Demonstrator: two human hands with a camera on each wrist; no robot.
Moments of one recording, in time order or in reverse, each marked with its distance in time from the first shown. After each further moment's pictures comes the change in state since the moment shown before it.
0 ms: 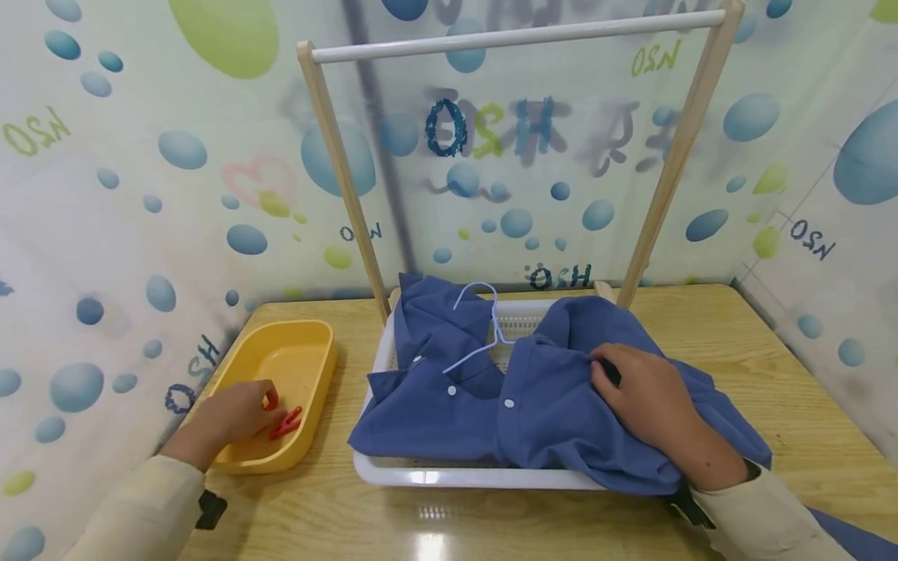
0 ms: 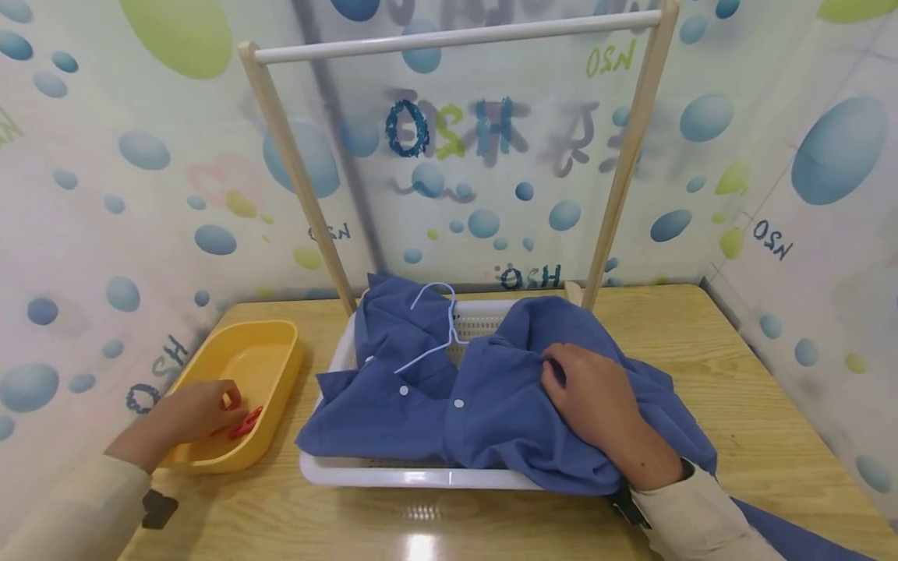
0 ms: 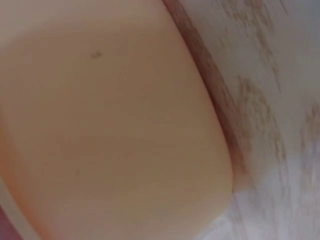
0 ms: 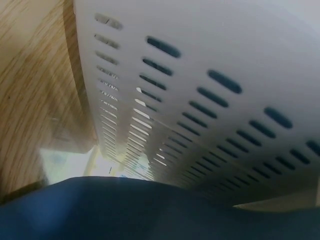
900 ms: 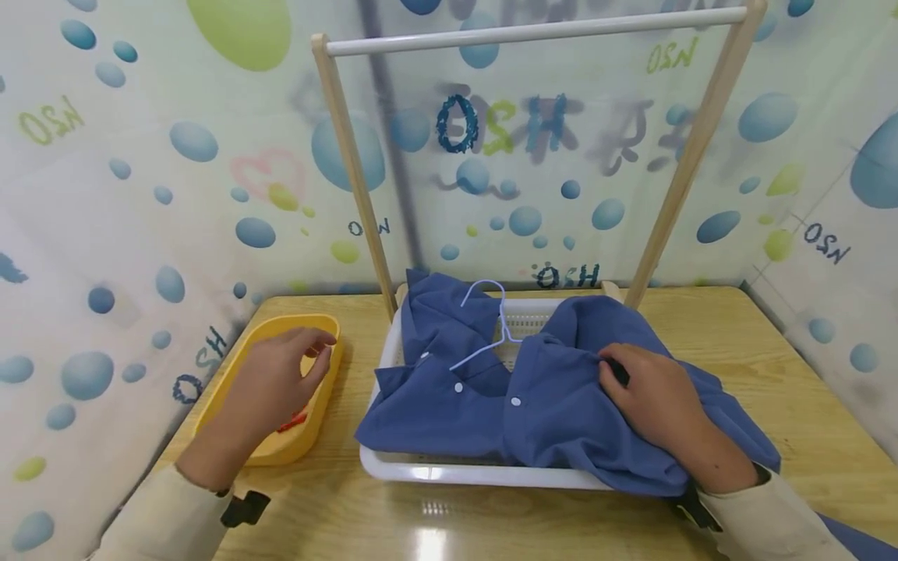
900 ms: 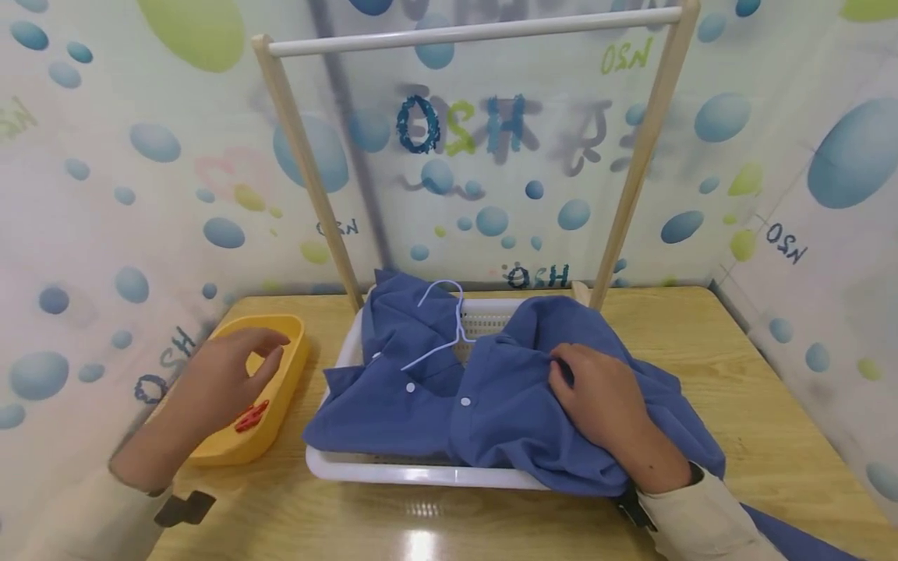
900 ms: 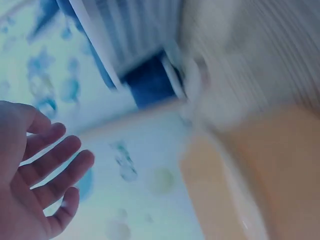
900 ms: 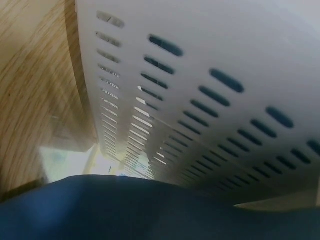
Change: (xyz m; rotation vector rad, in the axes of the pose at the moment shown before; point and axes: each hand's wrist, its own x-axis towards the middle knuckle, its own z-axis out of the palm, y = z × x) left_hand -0.030 0.102 -0.041 -0.034 0.690 0.314; right_hand 0.001 -0.002 -0.002 -0.003 -0.011 0.001
